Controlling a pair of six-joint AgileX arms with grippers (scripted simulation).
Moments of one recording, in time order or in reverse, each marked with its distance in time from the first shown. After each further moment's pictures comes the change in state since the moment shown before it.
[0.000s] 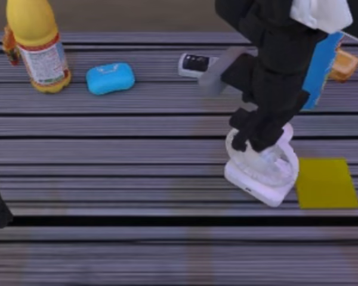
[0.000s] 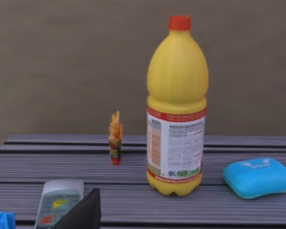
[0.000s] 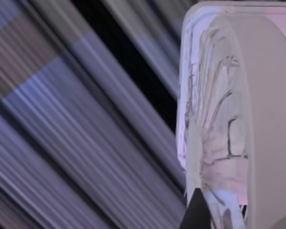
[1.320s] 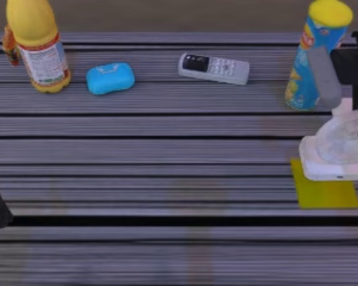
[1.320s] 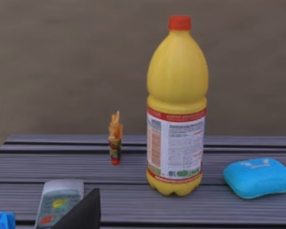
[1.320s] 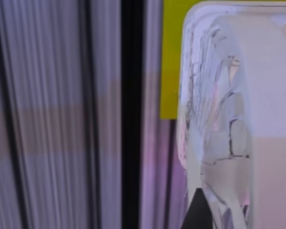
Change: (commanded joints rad) left arm 0.000 0.000 0.000 0.000 0.000 0.000; right arm -0.320 -0.150 -0.132 -0.044 0.017 -0.982
